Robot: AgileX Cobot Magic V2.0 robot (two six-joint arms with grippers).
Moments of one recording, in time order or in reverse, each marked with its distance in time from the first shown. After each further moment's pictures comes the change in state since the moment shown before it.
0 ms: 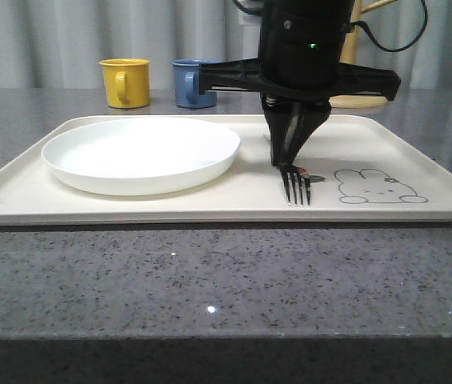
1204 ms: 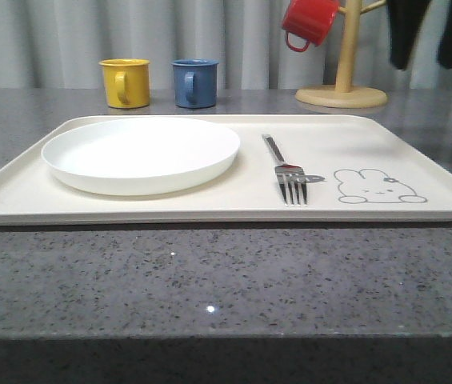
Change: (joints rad) left arm 0.000 -0.002 0.000 0.000 0.000 0.000; right arm -0.380 -0.181 -0.121 0.078 0.274 -0.423
